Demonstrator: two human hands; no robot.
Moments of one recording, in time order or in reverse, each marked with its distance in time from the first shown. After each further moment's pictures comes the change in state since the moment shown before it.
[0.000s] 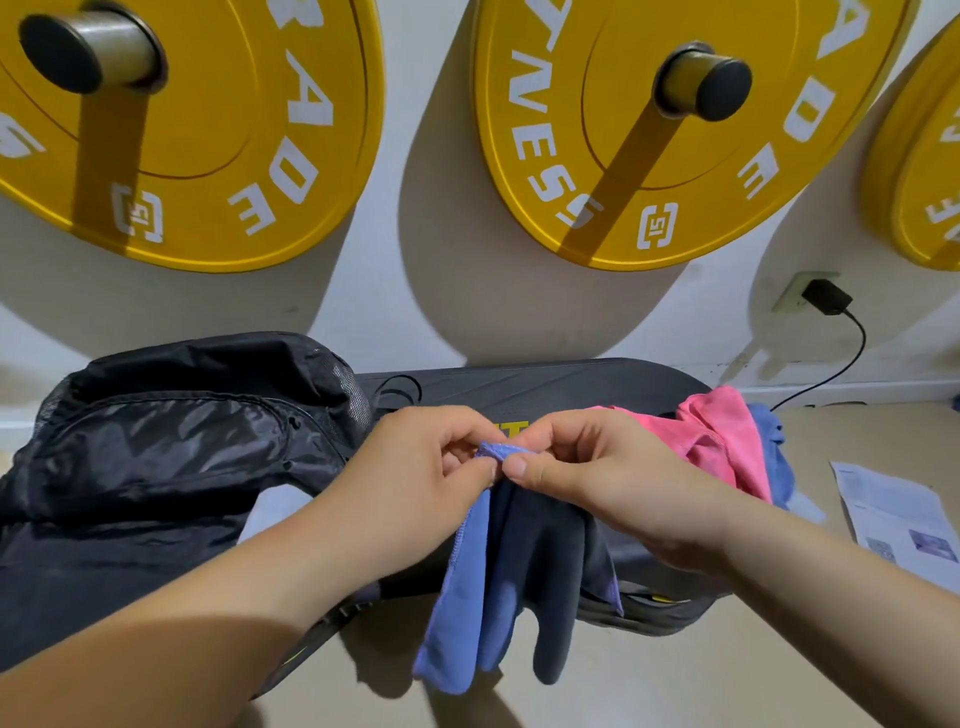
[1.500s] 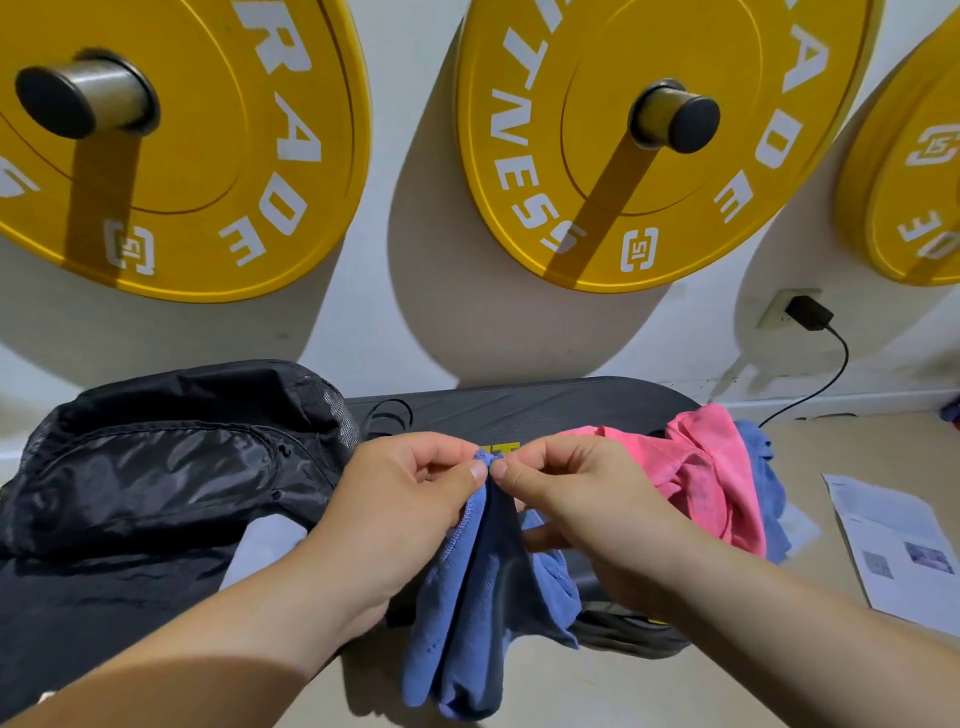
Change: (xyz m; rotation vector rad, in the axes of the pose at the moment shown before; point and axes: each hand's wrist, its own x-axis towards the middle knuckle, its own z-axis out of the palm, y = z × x) left_hand -0.001 0.013 0.013 -0.489 0.129 -0.362; right_hand -0.006 -0.016 0.021 0.234 0.228 0.158
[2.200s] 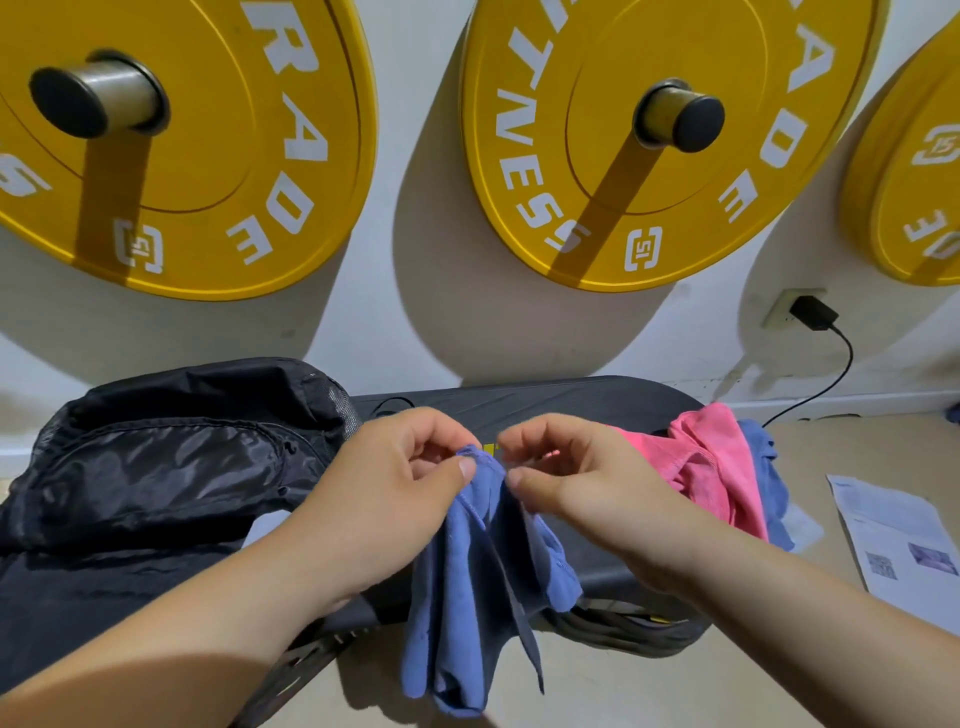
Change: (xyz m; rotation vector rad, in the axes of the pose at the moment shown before) left_hand -0.005 0.013 -0.020 0.280 -0.060 0.209; right_hand 0.005 -0.003 -0.011 -0.295 -0.016 -0.129
